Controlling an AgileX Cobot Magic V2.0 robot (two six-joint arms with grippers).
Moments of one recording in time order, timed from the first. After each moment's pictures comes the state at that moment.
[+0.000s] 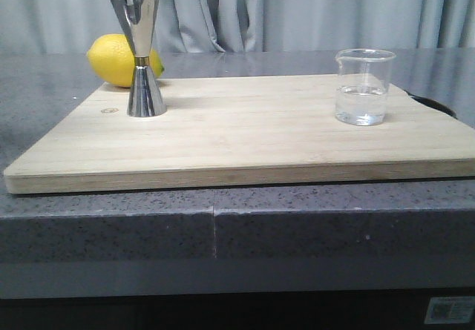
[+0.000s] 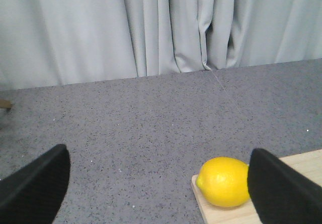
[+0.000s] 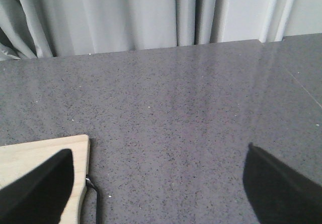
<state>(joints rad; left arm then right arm) -0.13 1.06 -1.10 -0.25 0.38 0.26 -0.11 0.82 -0.94 -0.07 0.47 0.08</state>
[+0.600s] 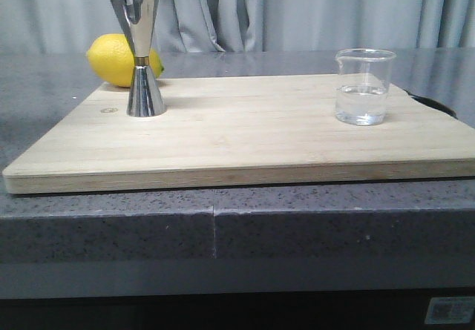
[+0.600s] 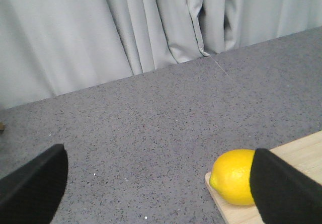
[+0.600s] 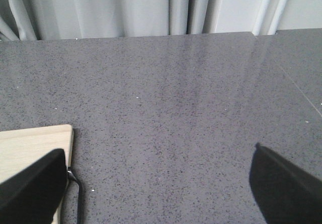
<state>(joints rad) -0.13 1.16 -1.10 -0.45 0.32 0.62 -0.11 0.86 -0.94 -0.13 0.47 0.08</state>
